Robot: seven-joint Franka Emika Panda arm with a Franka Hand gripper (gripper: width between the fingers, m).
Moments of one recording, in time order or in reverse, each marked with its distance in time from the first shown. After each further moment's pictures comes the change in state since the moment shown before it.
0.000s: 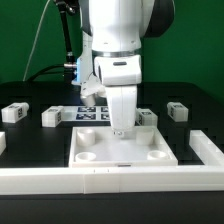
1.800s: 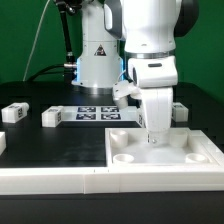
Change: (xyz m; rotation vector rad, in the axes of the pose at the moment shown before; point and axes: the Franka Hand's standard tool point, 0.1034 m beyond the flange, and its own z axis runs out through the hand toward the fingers) arm 0.062 0.013 0.003 -0.001 0.023 0.047
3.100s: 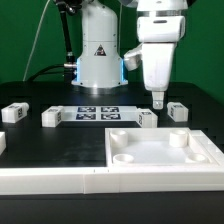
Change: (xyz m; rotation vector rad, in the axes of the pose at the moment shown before) arm 0.023 -0.024 -0.061 -0.044 -0.024 0.257
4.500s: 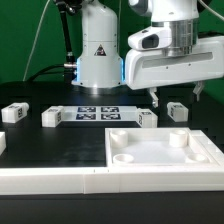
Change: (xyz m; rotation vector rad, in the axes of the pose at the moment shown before) arm 0.036 -0.058 0.021 0.060 0.021 1.131
